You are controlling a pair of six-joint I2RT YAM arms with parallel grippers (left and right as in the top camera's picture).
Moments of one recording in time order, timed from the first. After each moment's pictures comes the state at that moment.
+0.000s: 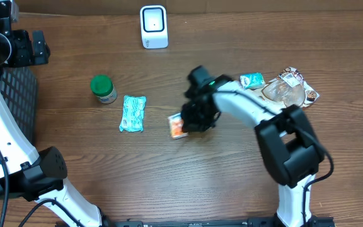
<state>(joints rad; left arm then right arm) 0.37 1.98 2.58 -1.69 0.16 0.19 0.49 2.09 1.45 -0.88 -0.53 0.43</state>
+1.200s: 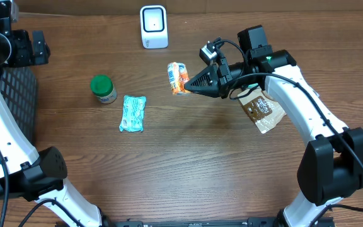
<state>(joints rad) 0.37 1.98 2.58 -1.69 0.16 0.19 0.27 1.85 1.51 -0.77 -1.54 0.36</state>
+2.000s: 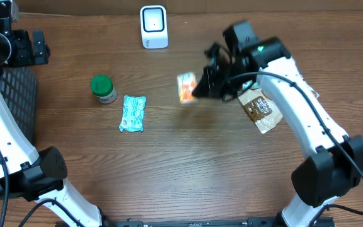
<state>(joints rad) 0.37 1.98 2.58 -1.69 0.16 0.19 0.38 1.87 1.85 -1.21 -0.55 0.35</state>
